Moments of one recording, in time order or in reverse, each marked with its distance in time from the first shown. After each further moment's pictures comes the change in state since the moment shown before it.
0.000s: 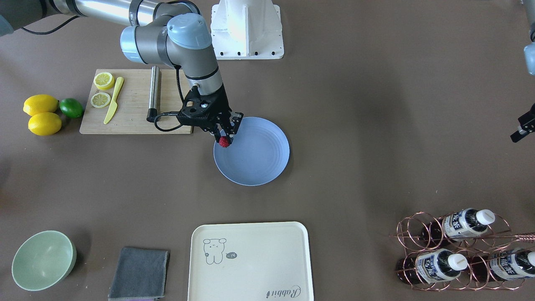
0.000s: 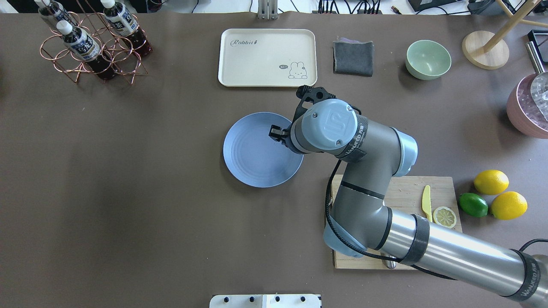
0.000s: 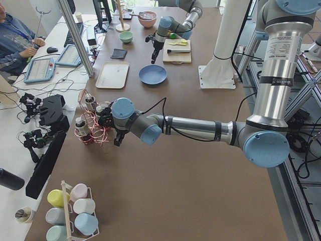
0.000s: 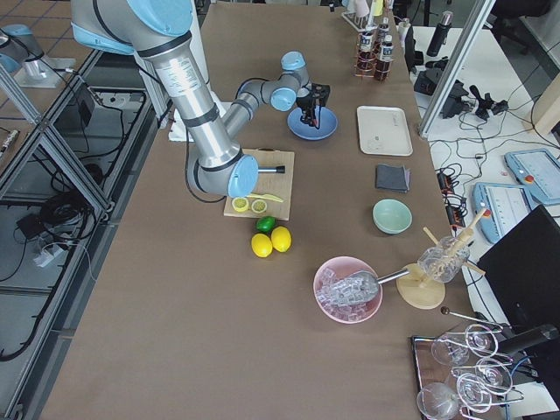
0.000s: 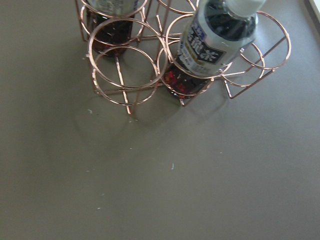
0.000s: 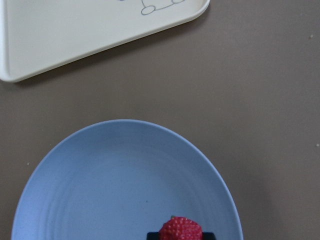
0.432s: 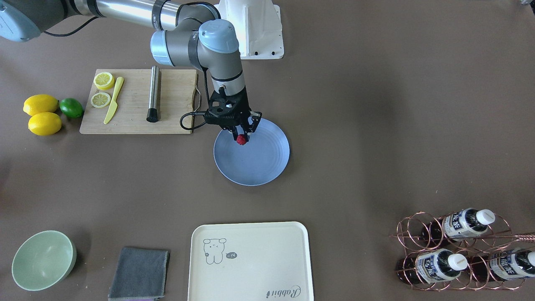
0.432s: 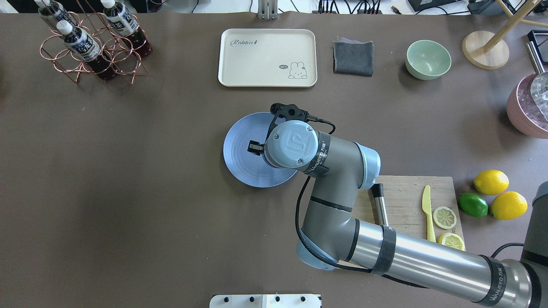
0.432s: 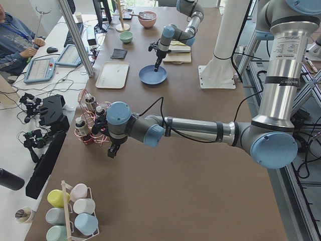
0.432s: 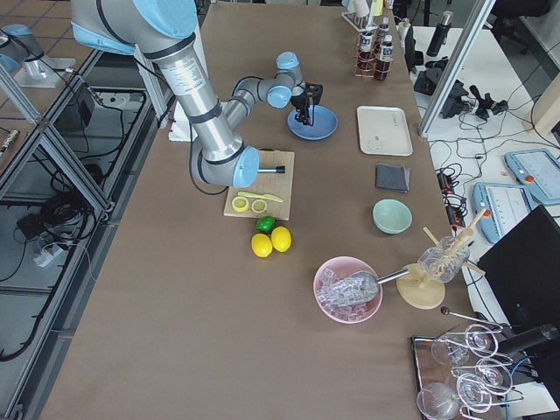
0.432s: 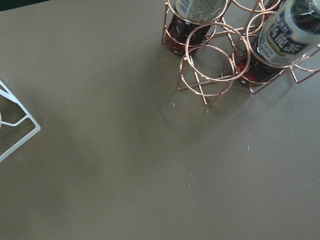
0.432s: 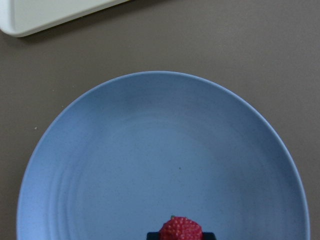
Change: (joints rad) left arm -0.077 0.000 -0.004 0.127 0.043 0.172; right arm -0.059 0.089 -0.119 0.005 -0.047 0.010
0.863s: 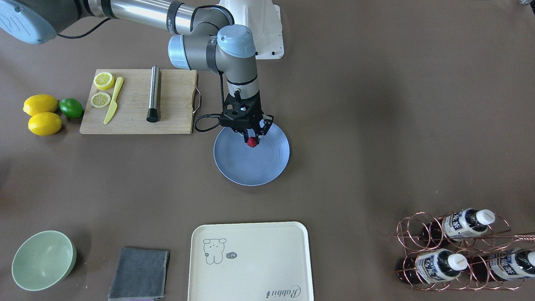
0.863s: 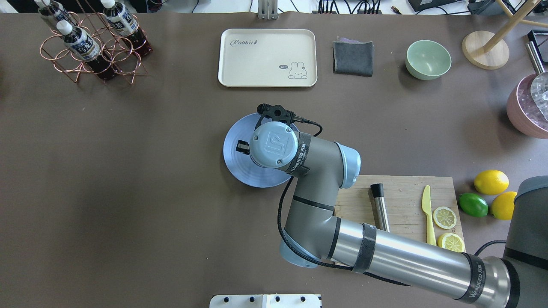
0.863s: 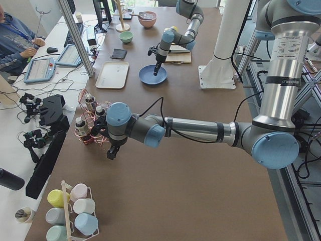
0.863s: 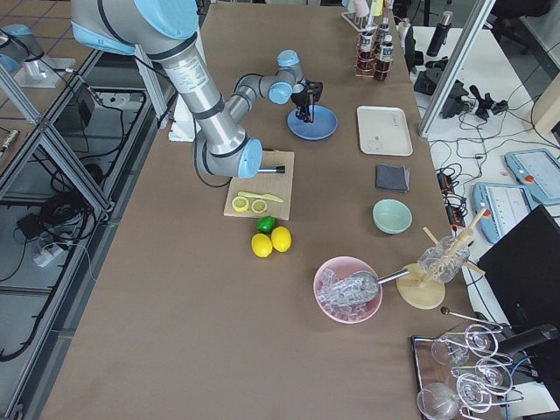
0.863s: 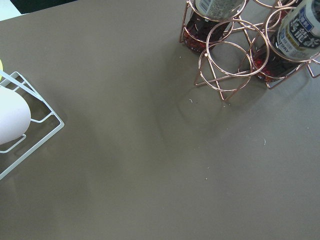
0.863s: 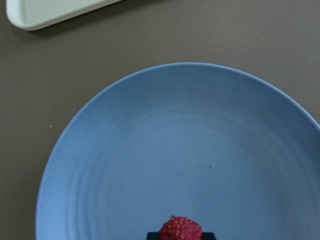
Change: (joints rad) left arm -0.007 0.002 -0.001 0.007 0.001 0.012; right arm -0.005 0.064 -0.080 0.004 -0.018 0.013
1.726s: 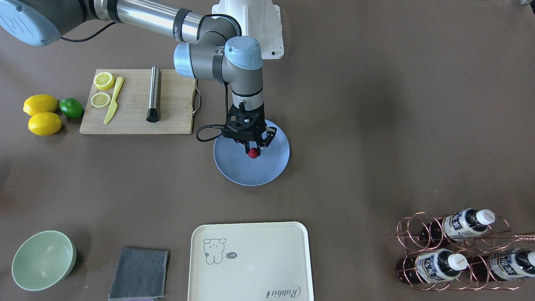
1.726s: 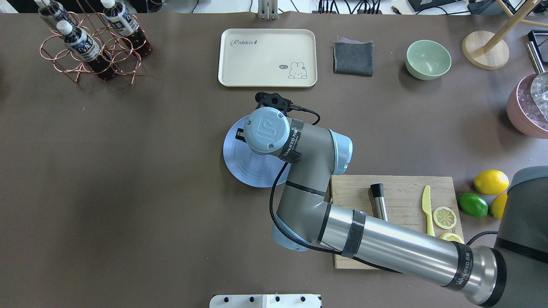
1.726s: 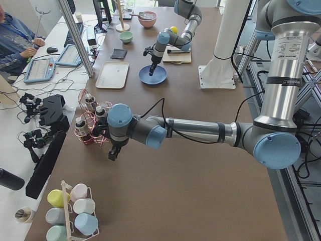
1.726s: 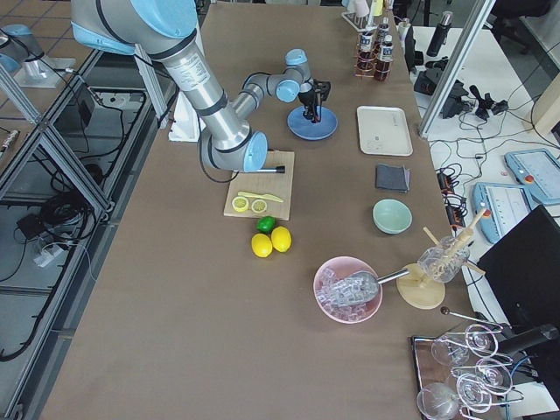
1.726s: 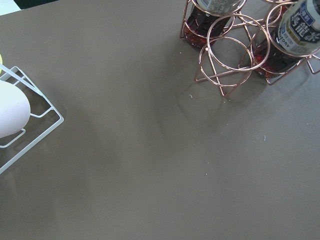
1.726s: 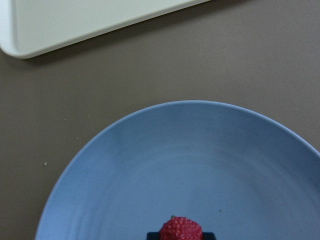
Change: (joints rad) left arm -0.001 0.011 -0.004 -0.001 -0.006 0.001; right arm 0.030 0.047 -0.082 -0.004 0.000 -0.009
